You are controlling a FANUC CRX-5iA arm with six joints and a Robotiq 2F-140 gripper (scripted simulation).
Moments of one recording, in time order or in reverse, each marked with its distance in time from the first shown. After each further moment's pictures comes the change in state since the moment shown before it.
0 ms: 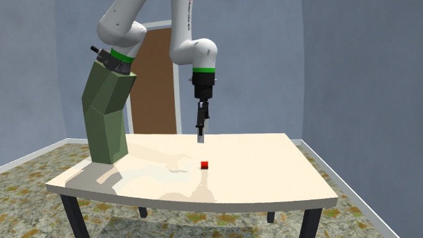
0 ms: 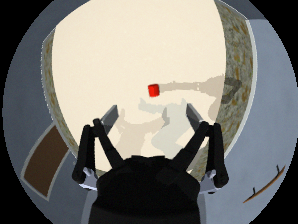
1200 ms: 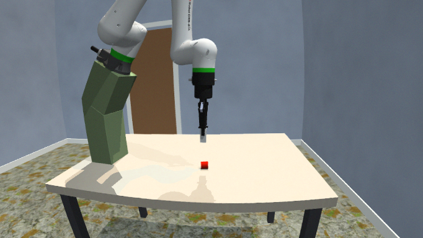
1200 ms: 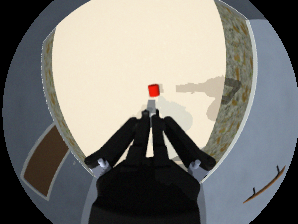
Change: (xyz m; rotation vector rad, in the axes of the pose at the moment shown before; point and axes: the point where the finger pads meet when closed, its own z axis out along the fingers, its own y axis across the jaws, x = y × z) arm 0.000 0.000 0.000 0.002 0.002 0.000
